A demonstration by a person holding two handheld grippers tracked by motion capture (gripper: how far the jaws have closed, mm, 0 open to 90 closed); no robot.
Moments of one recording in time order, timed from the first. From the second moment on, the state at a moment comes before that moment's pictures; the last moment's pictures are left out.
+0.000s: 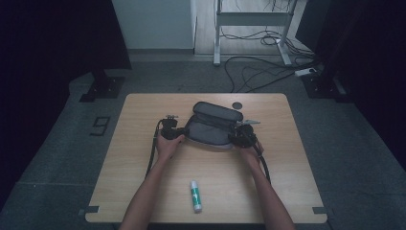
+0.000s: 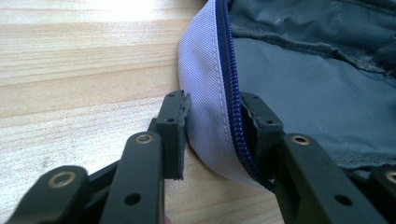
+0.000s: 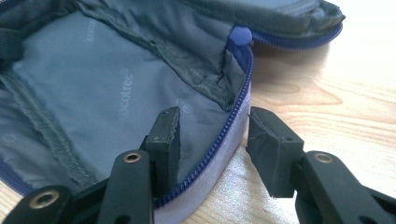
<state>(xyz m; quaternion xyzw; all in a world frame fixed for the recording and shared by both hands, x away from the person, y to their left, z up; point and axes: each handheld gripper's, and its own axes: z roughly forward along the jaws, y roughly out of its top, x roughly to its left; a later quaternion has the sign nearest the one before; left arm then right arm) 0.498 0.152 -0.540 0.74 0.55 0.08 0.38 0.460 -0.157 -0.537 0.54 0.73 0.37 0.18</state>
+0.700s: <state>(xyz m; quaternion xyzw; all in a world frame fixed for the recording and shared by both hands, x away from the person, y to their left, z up) 0.499 0.151 -0.538 0.75 0.55 0.08 0.37 0.465 -0.160 -0.537 0.56 0.72 0.35 0.19</state>
